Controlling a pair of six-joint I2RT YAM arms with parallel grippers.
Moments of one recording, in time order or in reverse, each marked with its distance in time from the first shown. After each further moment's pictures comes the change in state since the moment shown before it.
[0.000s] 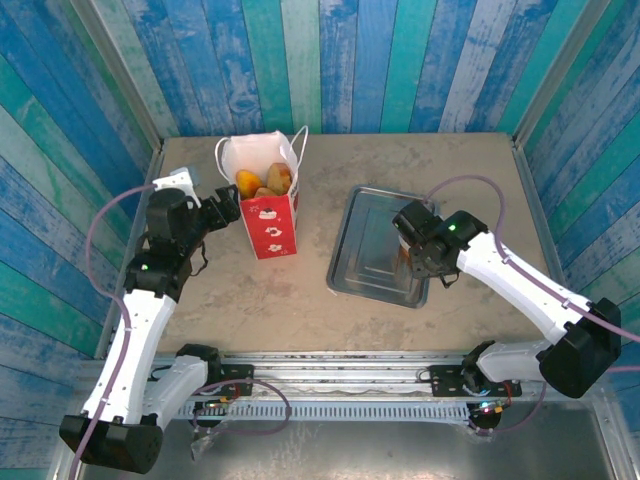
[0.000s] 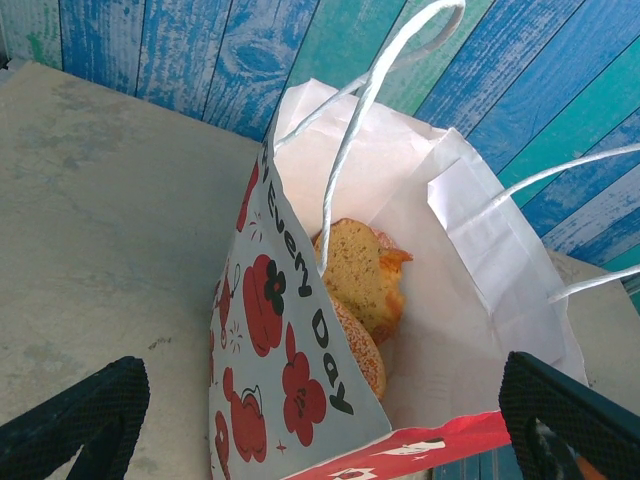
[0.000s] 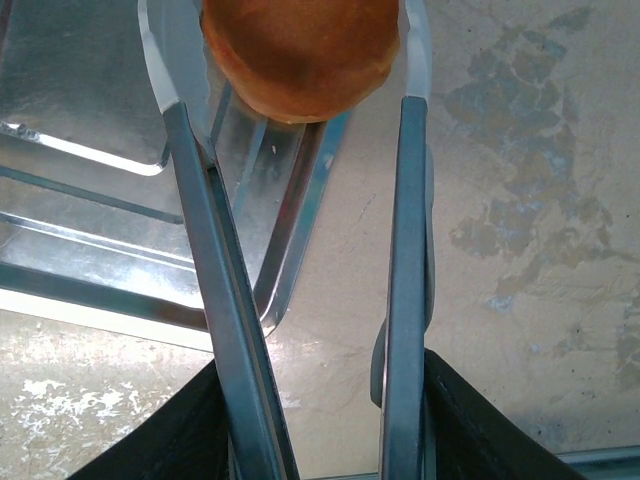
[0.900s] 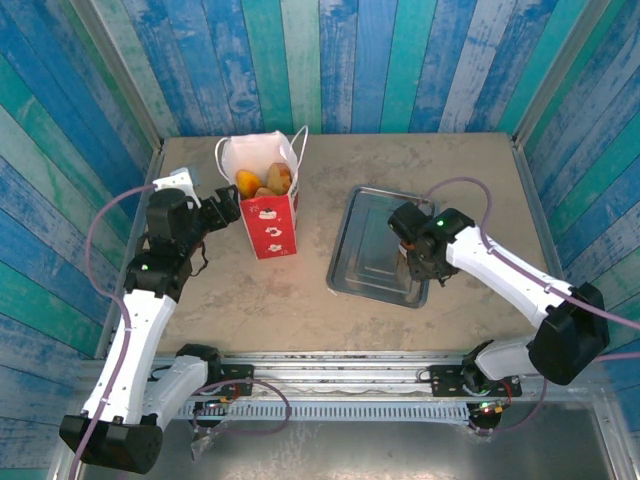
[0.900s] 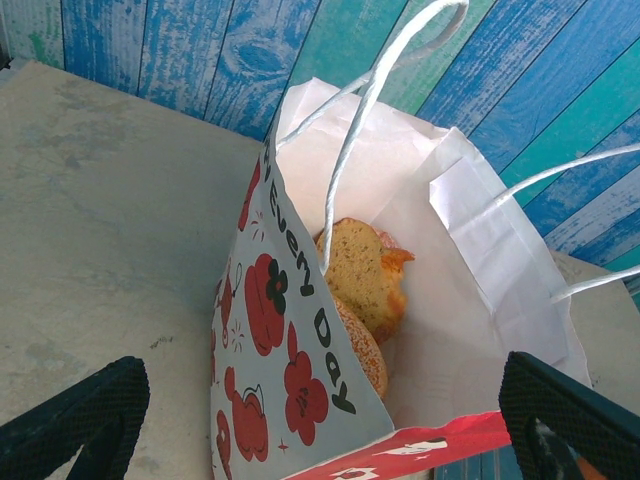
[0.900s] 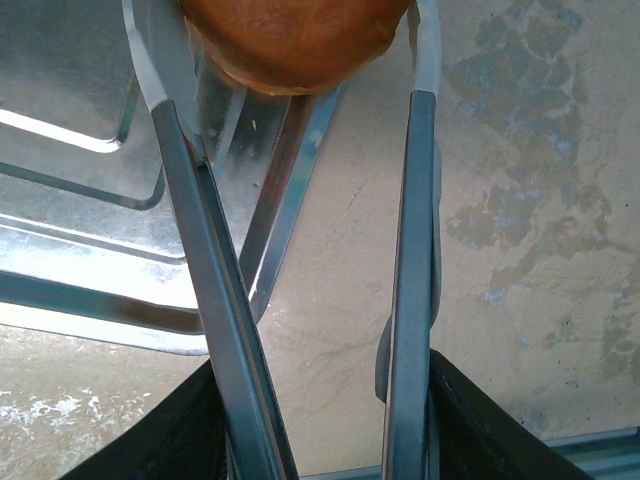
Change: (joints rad) left arm 0.000 0.000 -0.001 -0.002 -0.003 0.000; right arm -0.016 0.085 -0.017 0.003 0.002 -0.029
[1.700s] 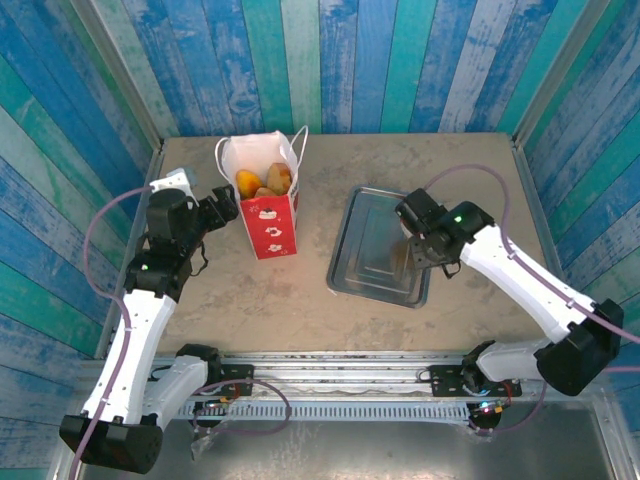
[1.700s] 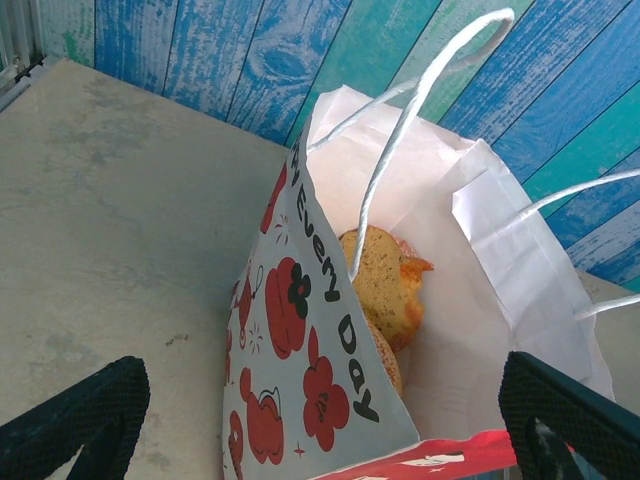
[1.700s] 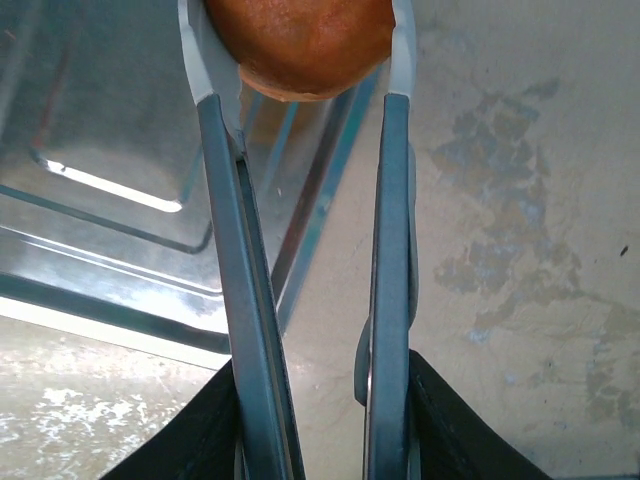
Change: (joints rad) left arm 0.007 0.002 0.000 -0.008 -0.038 -0.034; right arm -0.001 -0.084 0.130 -0.019 0.008 -0.060
